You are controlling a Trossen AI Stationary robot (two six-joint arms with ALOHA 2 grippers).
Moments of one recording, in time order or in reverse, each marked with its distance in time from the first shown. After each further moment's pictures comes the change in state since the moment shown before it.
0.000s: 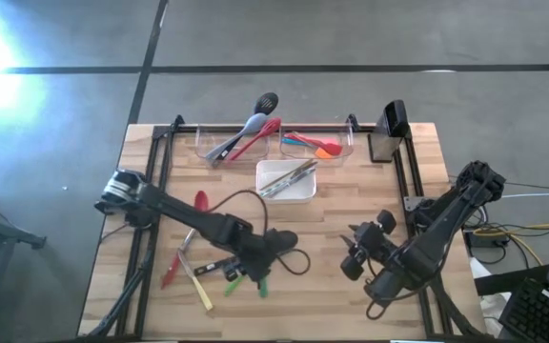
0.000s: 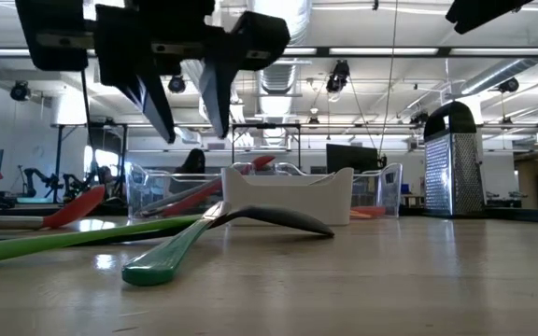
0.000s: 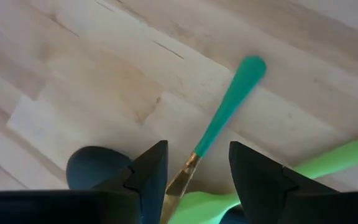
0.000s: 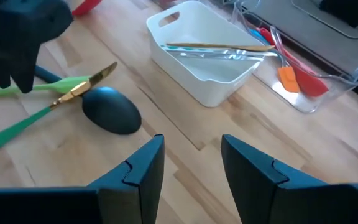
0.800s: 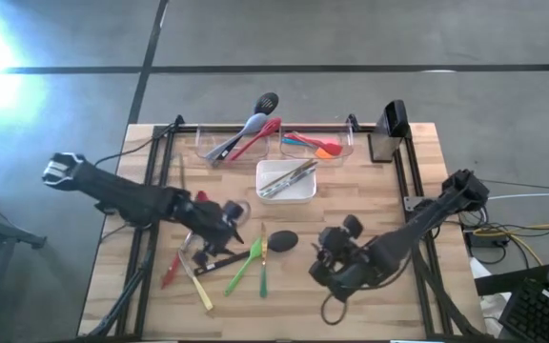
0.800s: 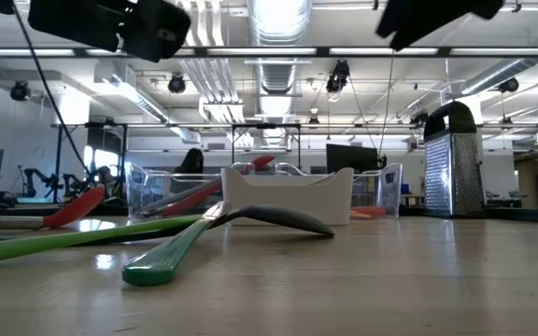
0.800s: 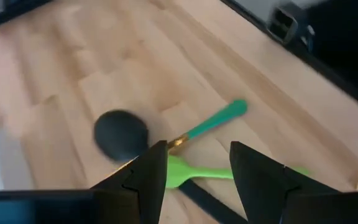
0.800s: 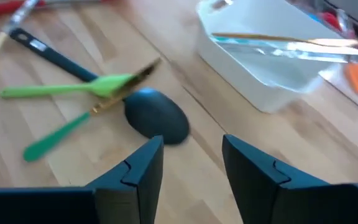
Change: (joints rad) left arm 0.075 -0.620 -0.537 0.332 0.072 -0.408; right arm -0.168 0.161 0.110 0.317 -0.143 -0.307
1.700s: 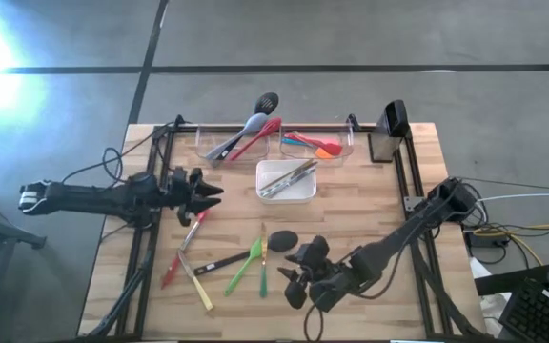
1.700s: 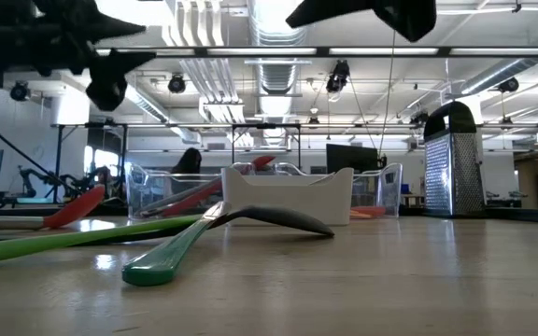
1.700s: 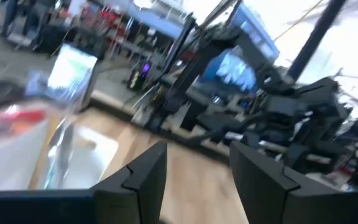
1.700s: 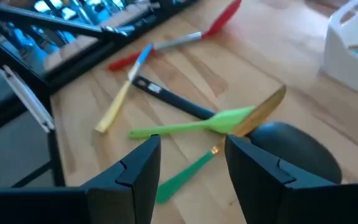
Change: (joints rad) left arm 0.314 -0.676 -0.629 0.768 -0.105 -0.752; right arm -0.014 0.120 -0.017 0.627 -0.043 -0.149
